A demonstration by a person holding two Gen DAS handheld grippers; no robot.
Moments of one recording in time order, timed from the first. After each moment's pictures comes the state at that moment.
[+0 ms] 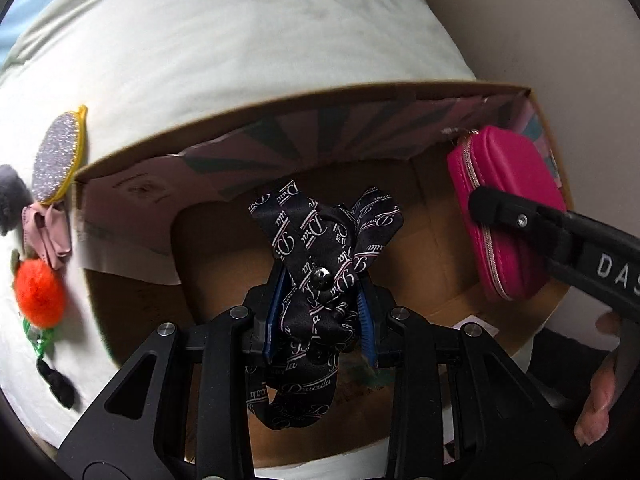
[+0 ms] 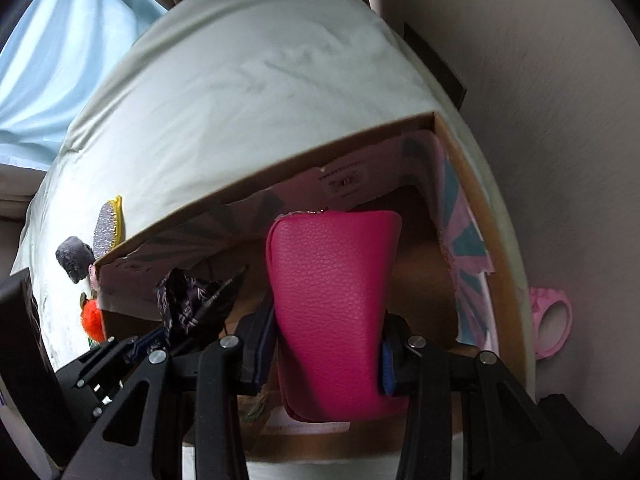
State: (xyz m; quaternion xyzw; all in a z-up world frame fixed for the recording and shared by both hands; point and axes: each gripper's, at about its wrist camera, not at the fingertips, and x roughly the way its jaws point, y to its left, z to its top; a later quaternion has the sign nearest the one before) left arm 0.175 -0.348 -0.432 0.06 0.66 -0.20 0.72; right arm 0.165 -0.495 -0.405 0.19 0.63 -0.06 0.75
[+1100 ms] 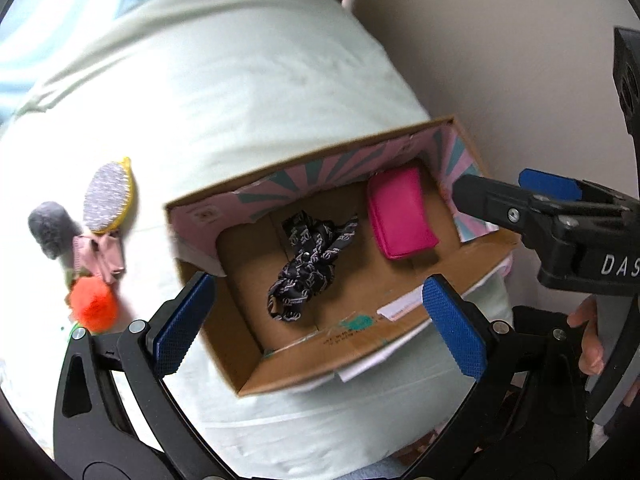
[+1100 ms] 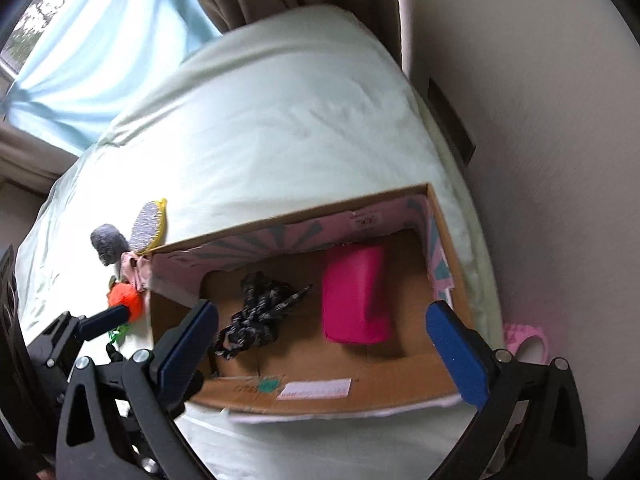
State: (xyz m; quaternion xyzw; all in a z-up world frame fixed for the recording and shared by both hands) left arm 0.135 -0.317 -0.323 0.08 0.59 -0.23 0.77; right arm 0.141 -0.485 -0.327 0.14 0.57 -0.01 0.81
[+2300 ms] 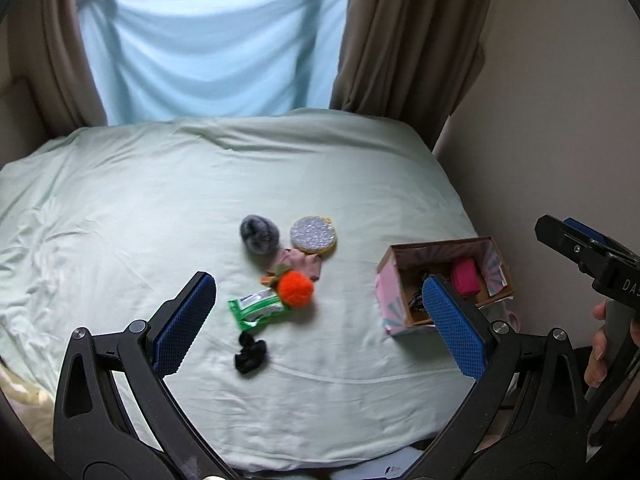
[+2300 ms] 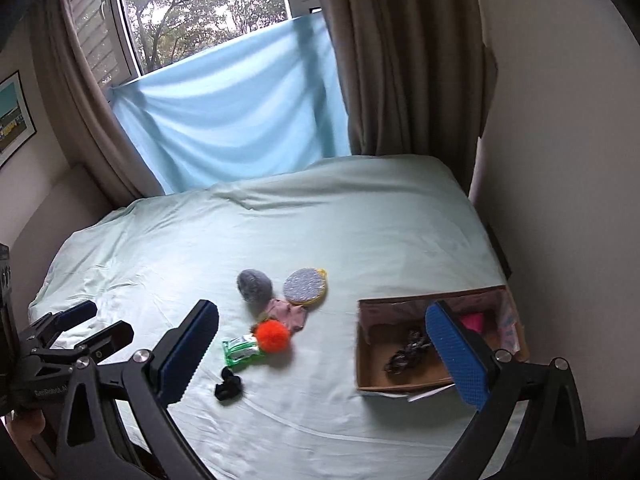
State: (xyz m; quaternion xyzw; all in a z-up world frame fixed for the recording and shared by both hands) left arm 0.022 0.023 -0.101 -0.03 0.42 -0.11 0.90; right arm 0.015 -0.246 -0.129 0.07 0.37 0.05 0.92
